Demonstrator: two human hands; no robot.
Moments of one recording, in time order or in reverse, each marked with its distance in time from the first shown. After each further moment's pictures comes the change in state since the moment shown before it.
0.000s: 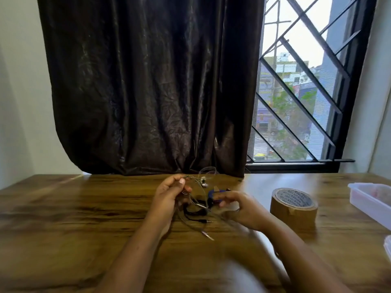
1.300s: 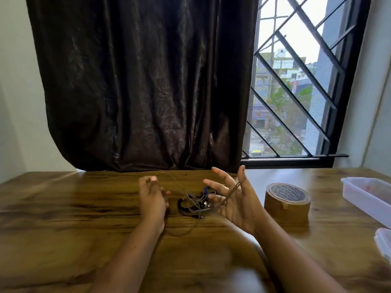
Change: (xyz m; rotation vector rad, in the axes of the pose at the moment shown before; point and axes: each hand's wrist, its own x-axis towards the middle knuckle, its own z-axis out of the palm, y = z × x) left_hand 0.002 -0.013 0.001 0.068 0.449 0.021; right_hand -0.003 -0.014 0.009 1.347 -0.065 0.081
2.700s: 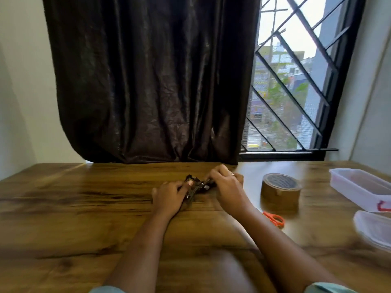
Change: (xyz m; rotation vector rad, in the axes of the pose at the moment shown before) left_hand 0.010 -0.023 -0.014 1.141 -0.361 0.421; right_hand -0.002 0.017 0.026 -1.609 0.317 -0.562
